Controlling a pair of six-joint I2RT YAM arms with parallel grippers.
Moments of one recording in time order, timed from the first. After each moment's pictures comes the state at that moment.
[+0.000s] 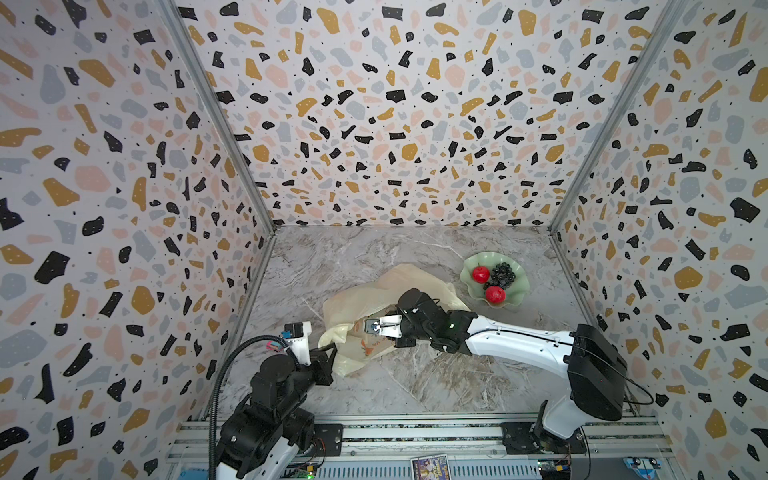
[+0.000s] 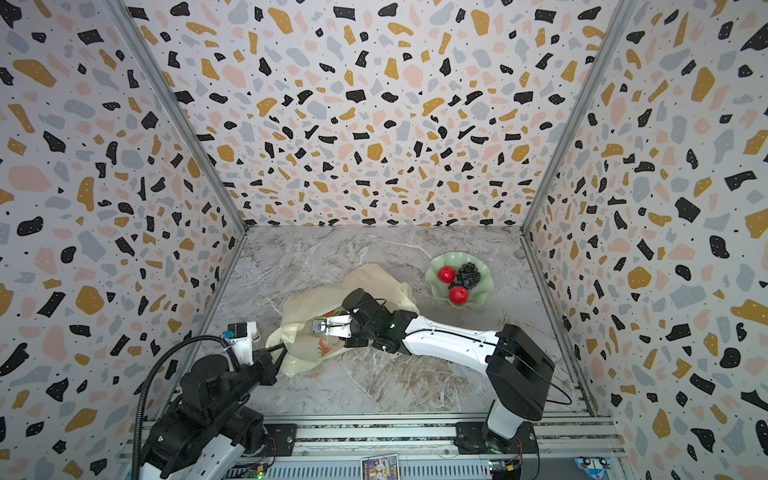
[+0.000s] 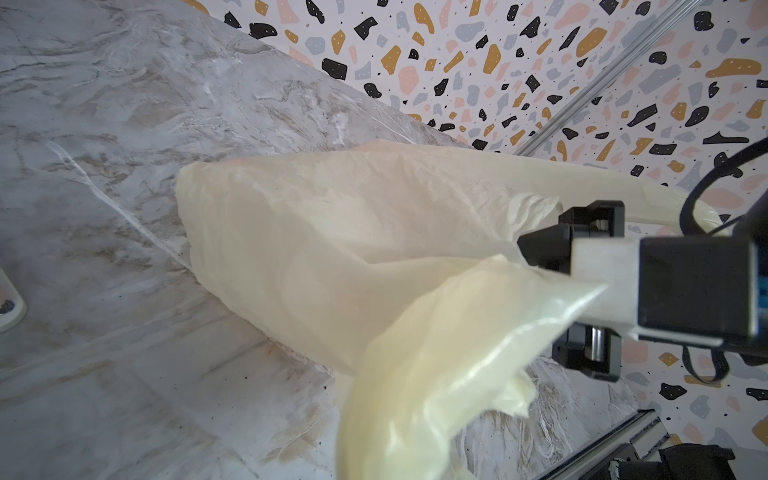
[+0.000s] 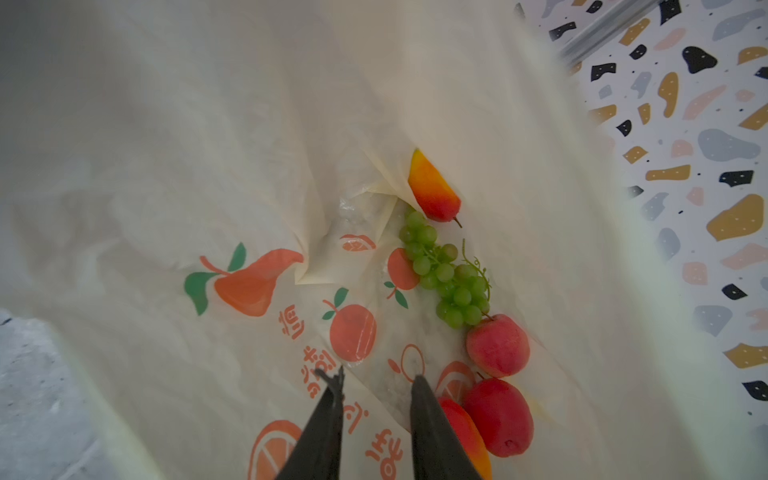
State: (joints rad) left arm -0.38 0.11 0.49 -0.78 0.14 -0.56; right arm 1.05 1.63 1.15 -0.15 -0.04 -0.70
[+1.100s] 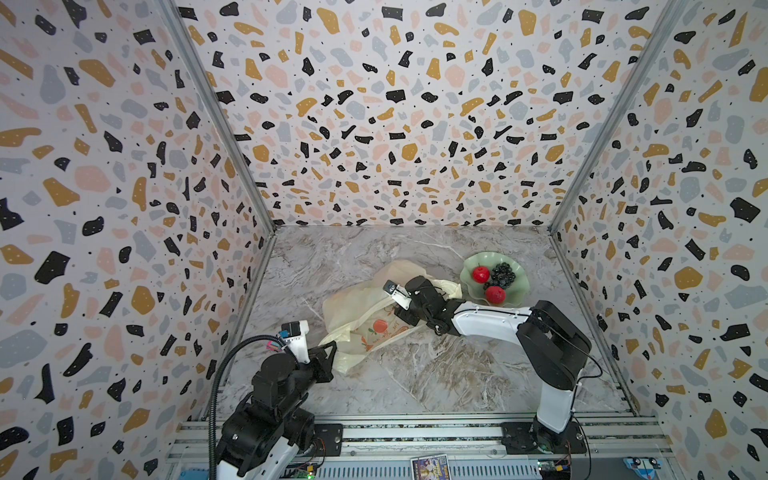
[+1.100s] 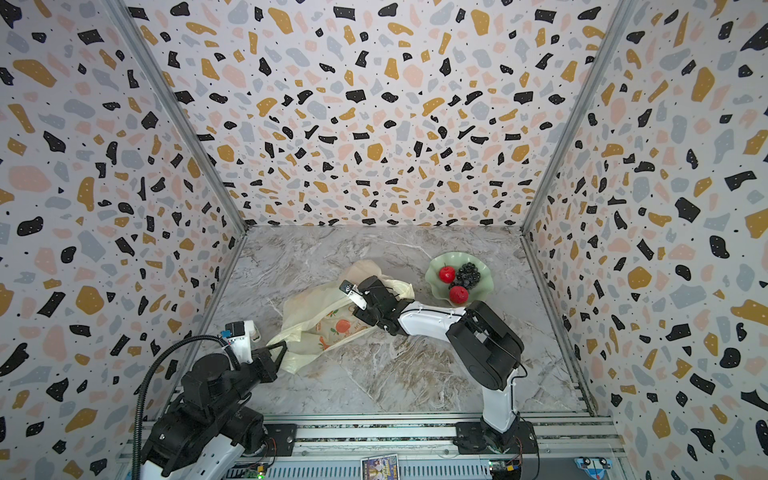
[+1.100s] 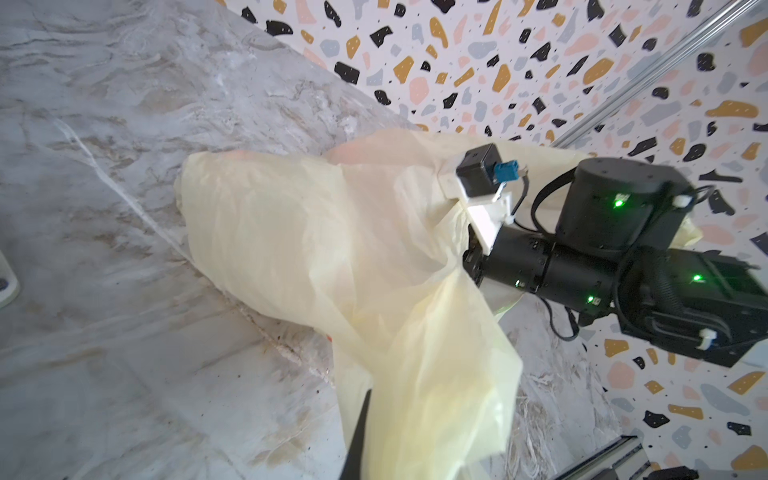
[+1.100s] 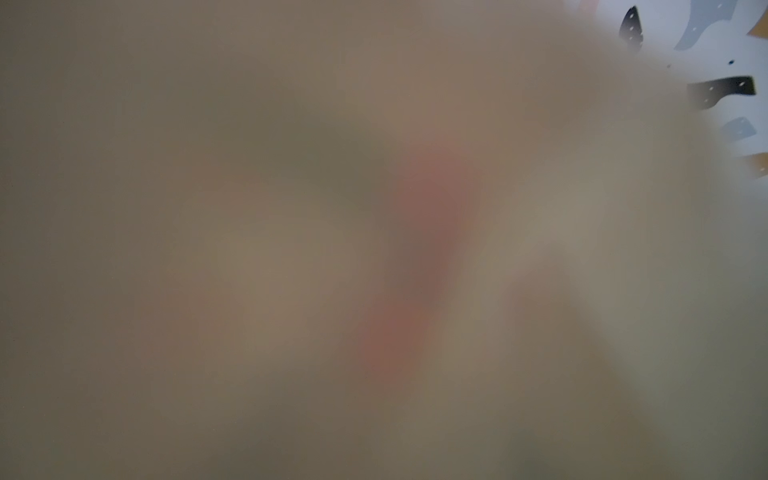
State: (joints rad) left arm -0.38 0.12 0.47 -0.72 0.10 -0.66; right arm 0.87 1.86 1.13 0.05 0.13 -0.33
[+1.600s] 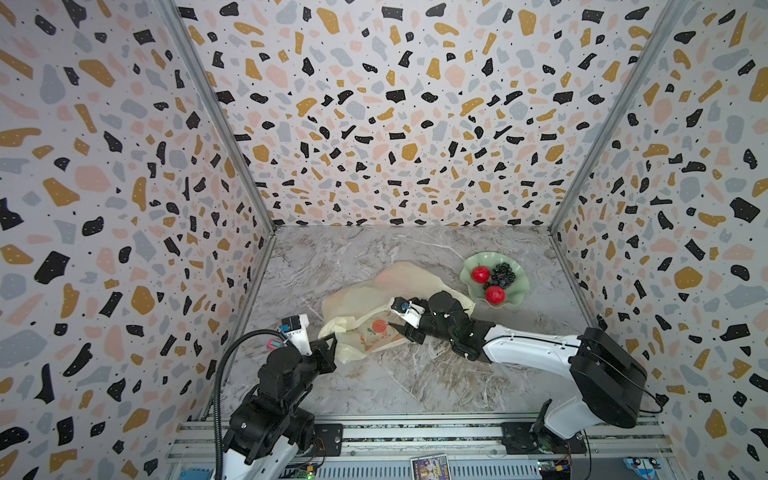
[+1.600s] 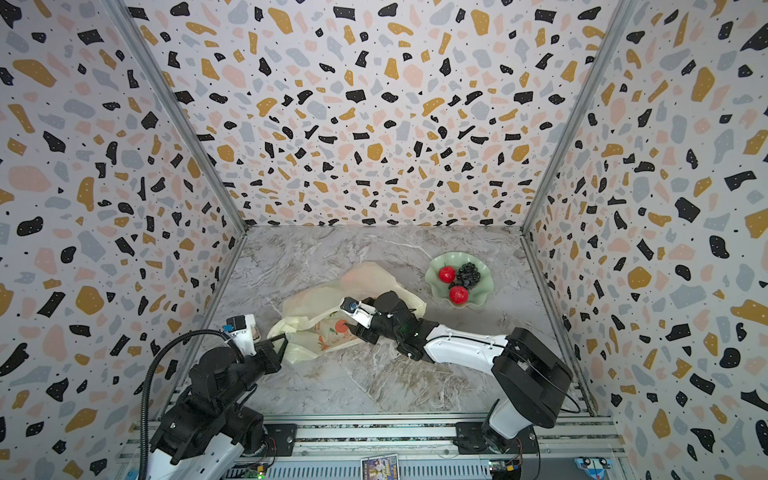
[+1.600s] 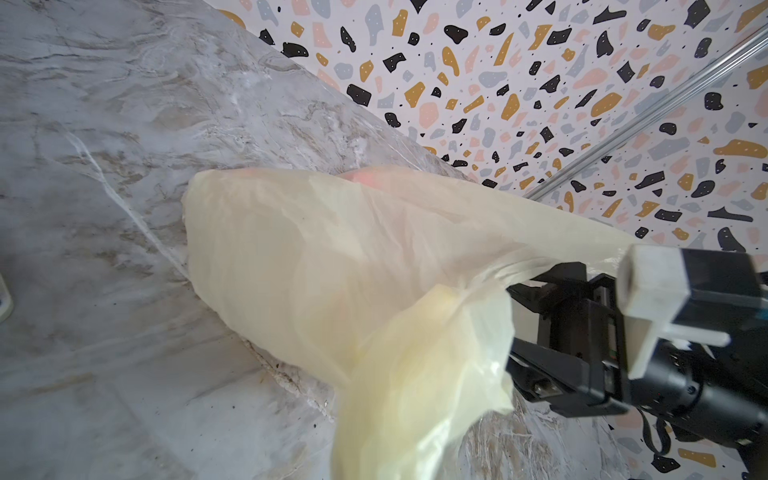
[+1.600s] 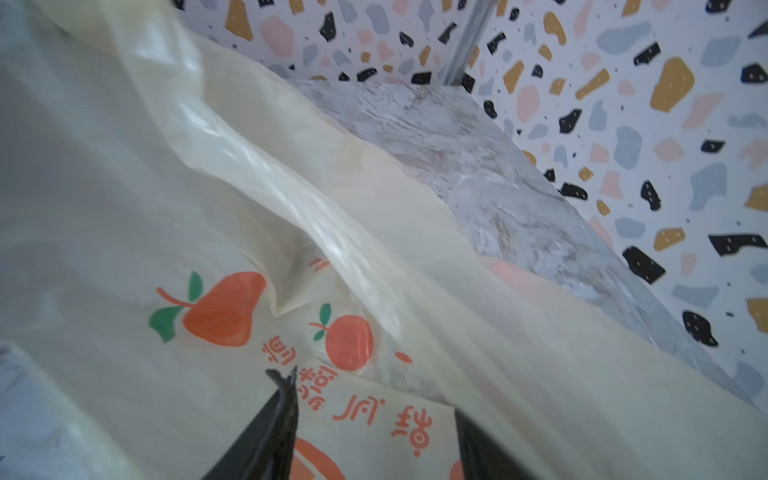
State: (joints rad) left arm -0.38 0.18 0.44 -0.63 0.06 -0.69; right arm 0.97 1.54 0.85 0.29 -0.14 -0.40
